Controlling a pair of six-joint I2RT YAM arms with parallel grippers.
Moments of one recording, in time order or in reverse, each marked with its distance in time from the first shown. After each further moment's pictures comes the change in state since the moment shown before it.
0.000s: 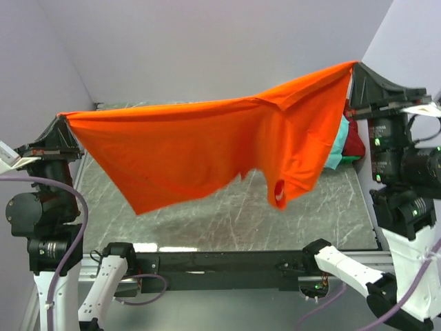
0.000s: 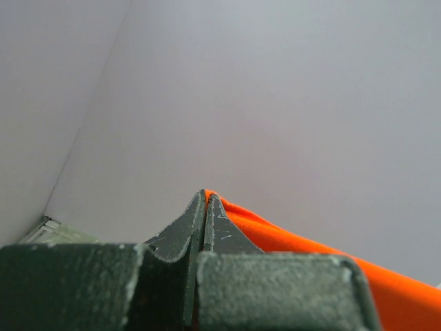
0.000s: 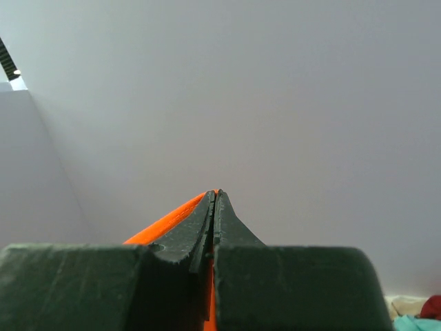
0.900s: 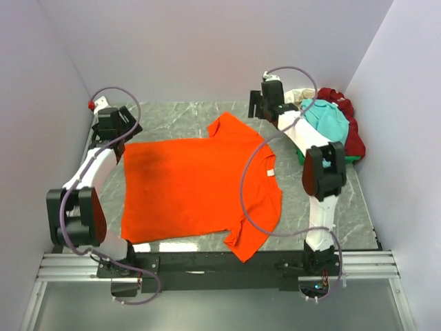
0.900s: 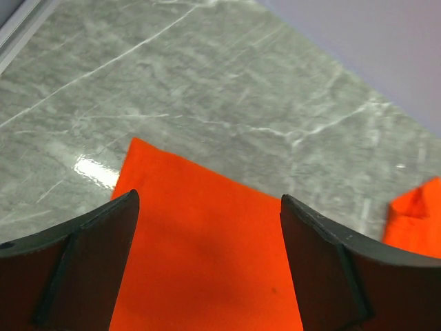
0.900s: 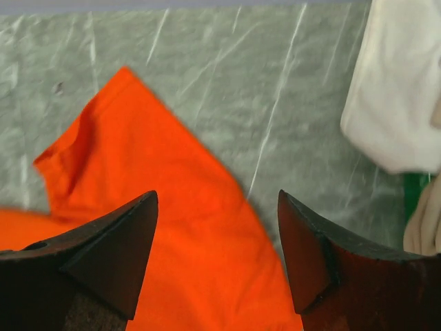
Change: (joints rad) left arm 0.084 0.989 -0.106 0.081 0.090 -0.038; right arm -0.164 1.217 0.220 -0.201 -0.084 0.064
